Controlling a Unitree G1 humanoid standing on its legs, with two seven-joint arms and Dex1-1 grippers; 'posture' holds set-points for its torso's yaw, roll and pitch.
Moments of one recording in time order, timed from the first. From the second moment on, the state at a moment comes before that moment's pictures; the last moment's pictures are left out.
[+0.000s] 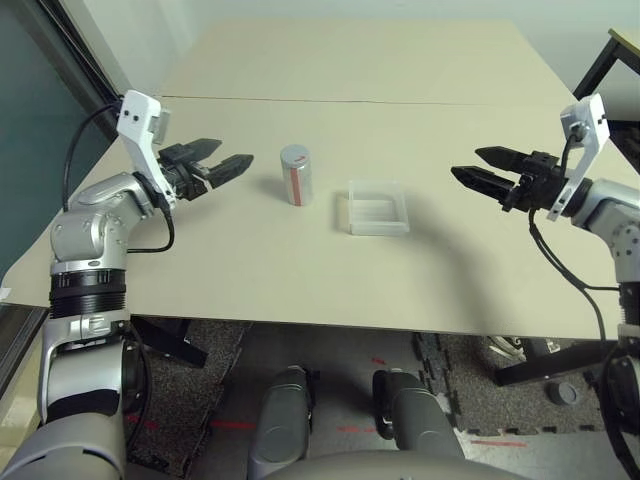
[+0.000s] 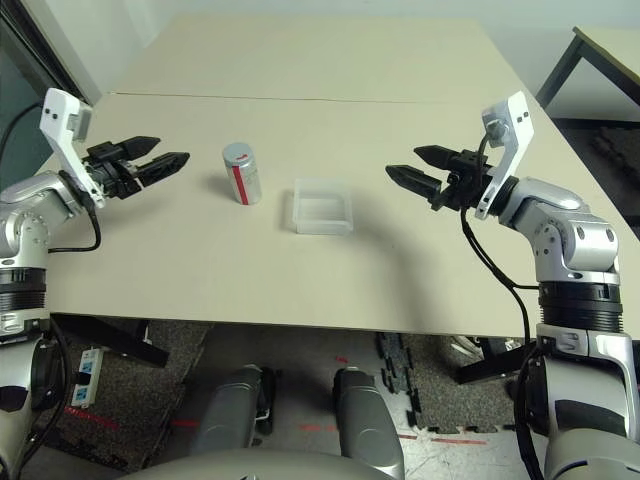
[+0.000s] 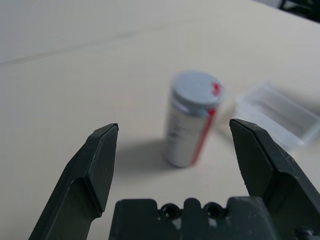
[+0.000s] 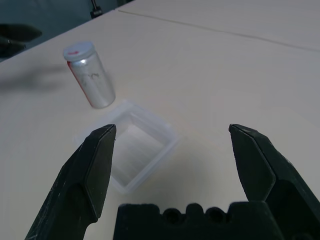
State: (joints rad) left arm -0.59 0.61 0.14 0.22 -0.40 0.56 -0.87; right arm -0.53 -0.66 -0.21 0.14 0.54 0.63 0.91
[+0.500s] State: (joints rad) left arm -0.66 0.52 0.06 0.45 -0.30 0.32 -0.88; right arm -0.49 -0.62 -0.21 0.06 0.56 0.66 0.84
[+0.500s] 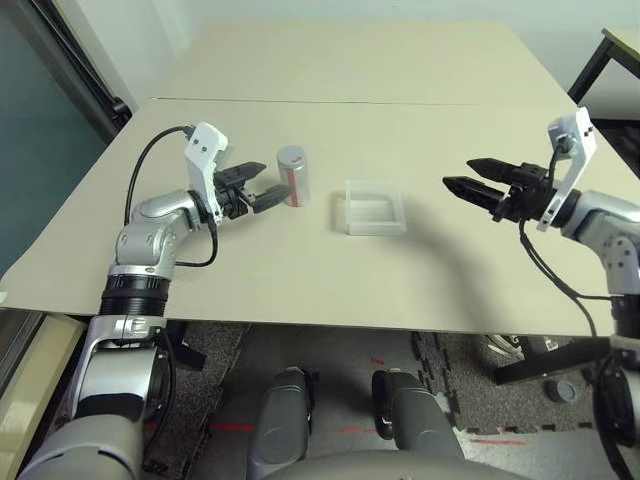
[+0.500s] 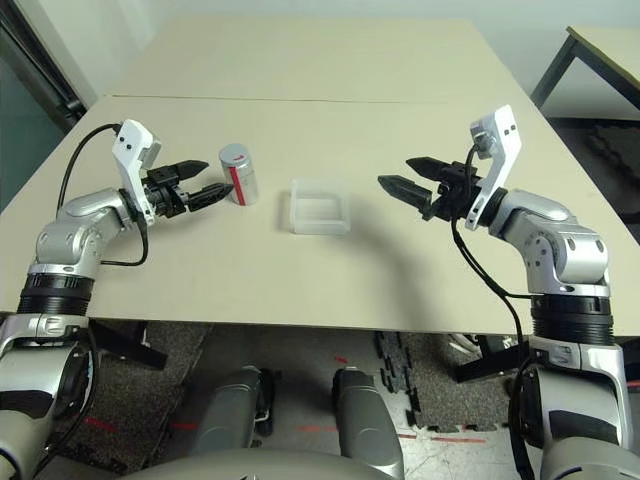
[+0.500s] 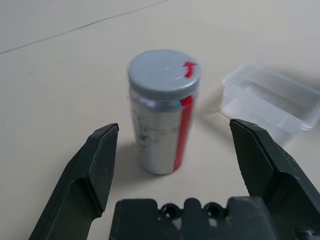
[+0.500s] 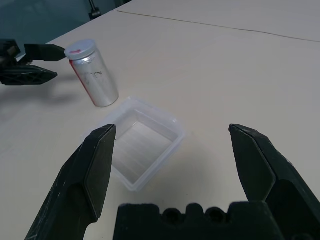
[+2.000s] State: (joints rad) left arm -0.89 0.39 0.02 1.05 -0.11 -0.04 -0.86; right arm -0.46 -0.60 -0.21 0.02 0.60 0.66 0.78
